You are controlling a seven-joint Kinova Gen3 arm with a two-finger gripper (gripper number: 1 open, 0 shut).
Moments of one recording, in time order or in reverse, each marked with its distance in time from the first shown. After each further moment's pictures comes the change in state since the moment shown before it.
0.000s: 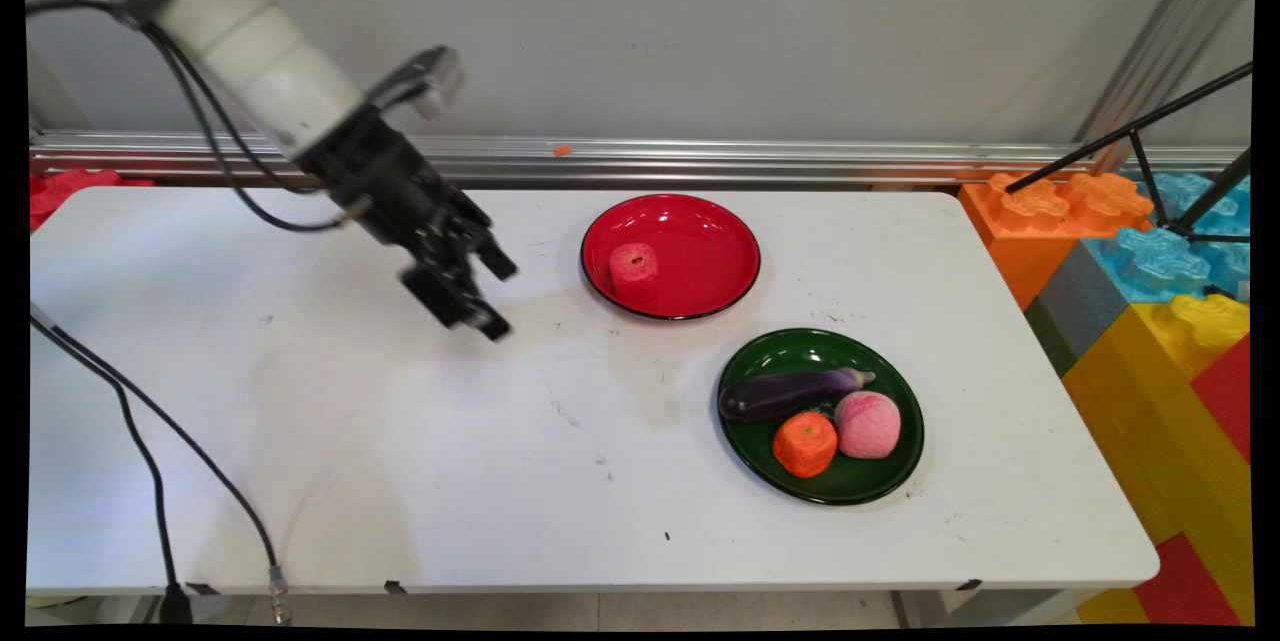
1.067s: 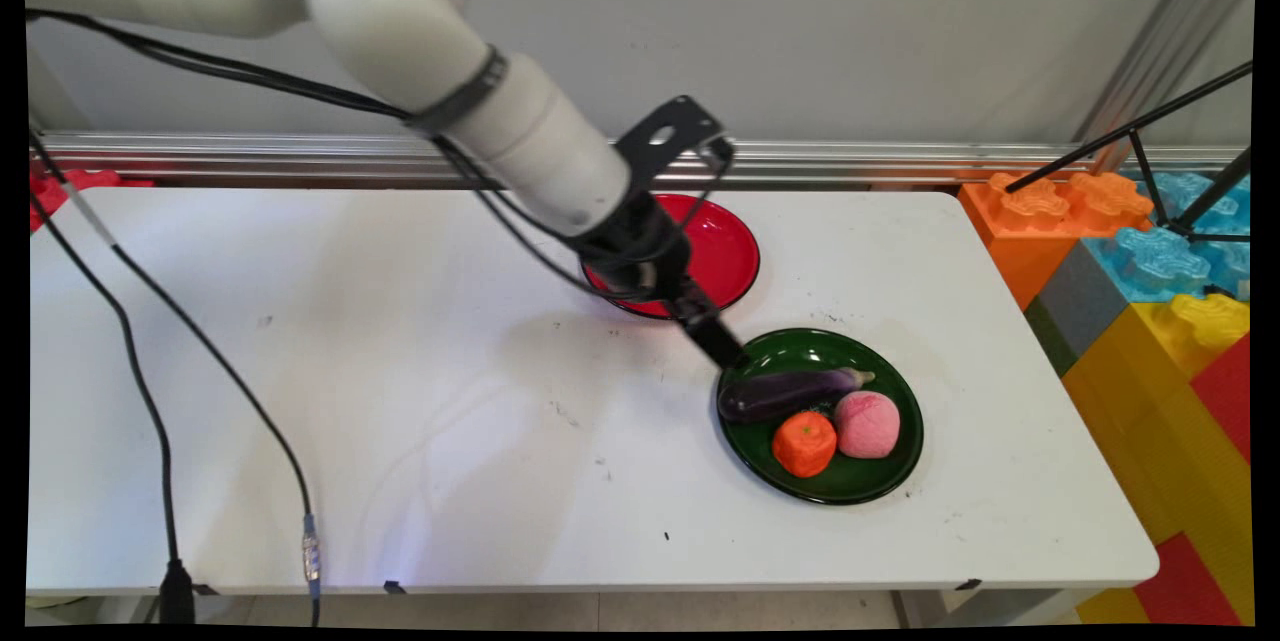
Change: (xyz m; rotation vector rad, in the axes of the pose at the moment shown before) arm 0.144 0.065 0.129 0.165 0.065 -0.211
